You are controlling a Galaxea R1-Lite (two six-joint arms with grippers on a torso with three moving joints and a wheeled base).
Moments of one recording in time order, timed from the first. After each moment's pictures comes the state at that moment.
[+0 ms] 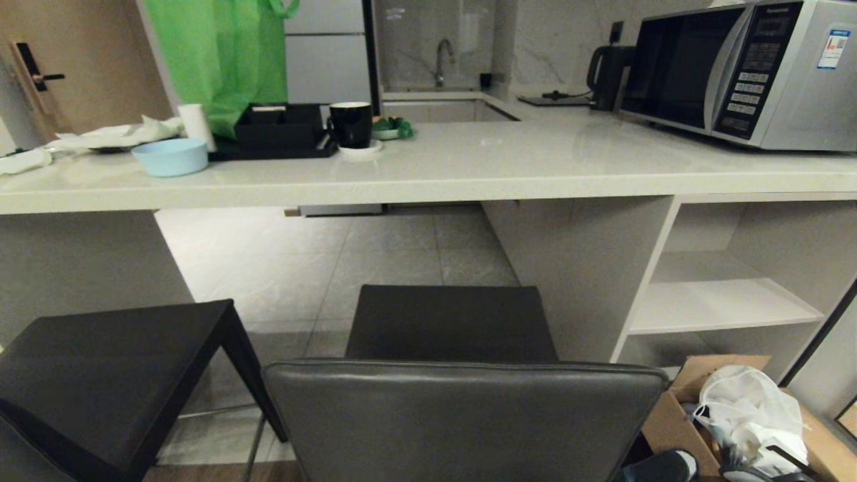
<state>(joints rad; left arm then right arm) 0.00 0.00 -0.05 0.14 0.01 0.00 0.00 0.00 0.00 0.00 0.00 -0.01</state>
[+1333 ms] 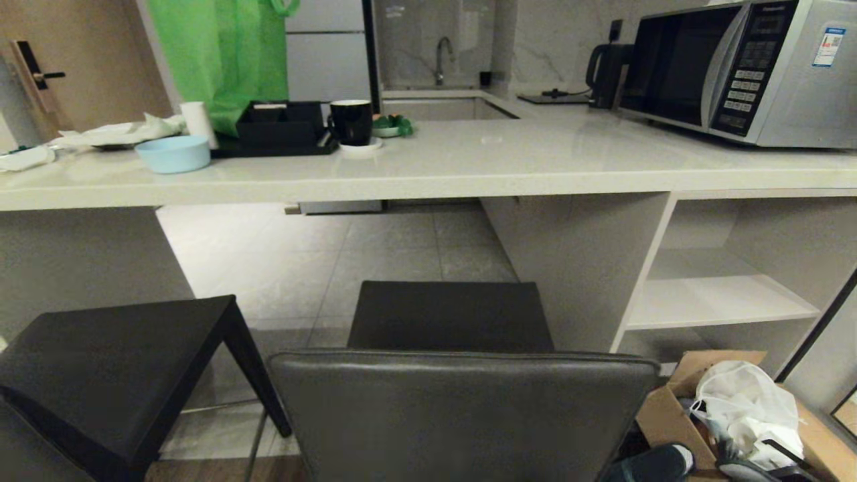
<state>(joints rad) 0.00 0.00 -0.05 0.14 0.01 0.00 0.00 0.00 0.00 0.00 0.00 -0.01</state>
